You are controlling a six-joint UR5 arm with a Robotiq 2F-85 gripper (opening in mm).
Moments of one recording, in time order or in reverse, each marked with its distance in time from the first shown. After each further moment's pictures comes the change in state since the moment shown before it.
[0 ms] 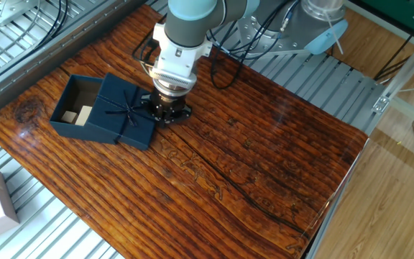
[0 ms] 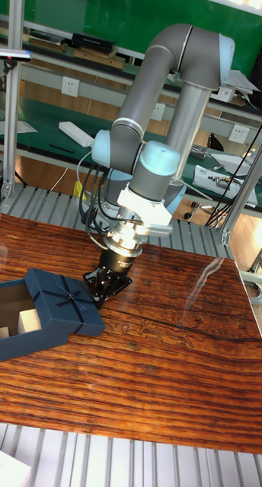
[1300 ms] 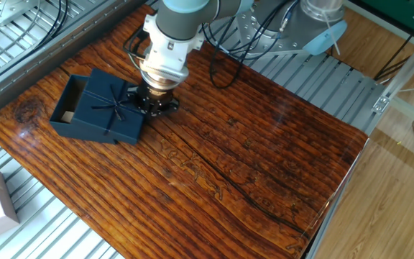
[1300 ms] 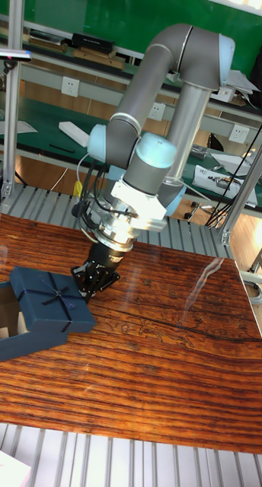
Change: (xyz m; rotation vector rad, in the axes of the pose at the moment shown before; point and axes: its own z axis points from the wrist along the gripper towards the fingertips) arm 0.002 -0.038 -0.014 0.053 0.011 -0.048
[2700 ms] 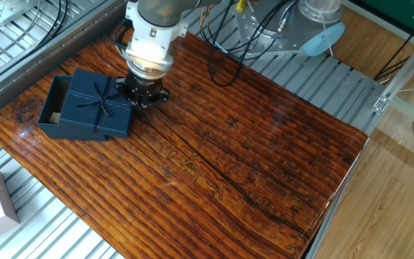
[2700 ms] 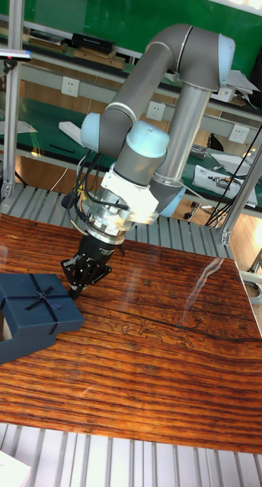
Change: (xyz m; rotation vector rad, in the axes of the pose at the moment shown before) arm 0.009 -0.020 -0.005 -0.044 0.012 0.007
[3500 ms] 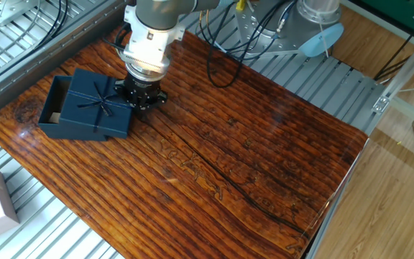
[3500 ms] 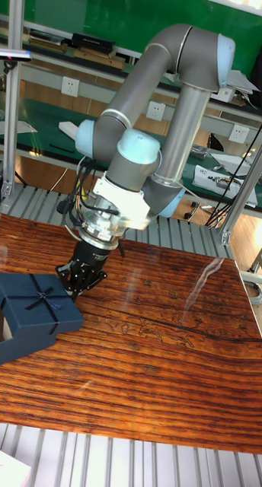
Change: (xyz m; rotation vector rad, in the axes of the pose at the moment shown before) arm 0.003 -0.007 0.015 0.060 -0.010 0.024
